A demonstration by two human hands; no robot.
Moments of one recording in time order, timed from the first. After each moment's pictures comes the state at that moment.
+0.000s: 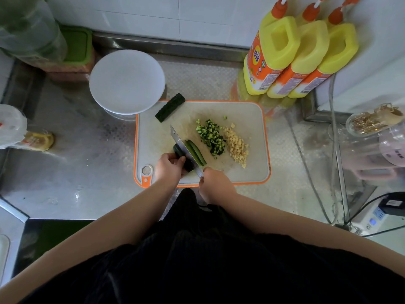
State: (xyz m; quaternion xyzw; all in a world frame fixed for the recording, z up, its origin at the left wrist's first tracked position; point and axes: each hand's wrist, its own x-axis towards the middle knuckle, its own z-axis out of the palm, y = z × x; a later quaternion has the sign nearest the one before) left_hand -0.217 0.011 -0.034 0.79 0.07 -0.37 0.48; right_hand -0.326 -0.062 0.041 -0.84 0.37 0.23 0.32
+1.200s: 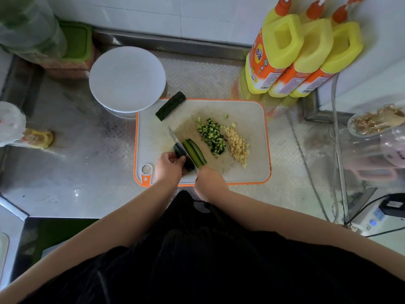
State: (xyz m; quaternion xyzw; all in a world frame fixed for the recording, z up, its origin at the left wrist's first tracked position) left_hand -0.219 0.012 -0.022 0.80 0.06 -0.36 0.48; right_hand -0.315 -0.058 0.015 -0.83 0.39 0.26 0.31
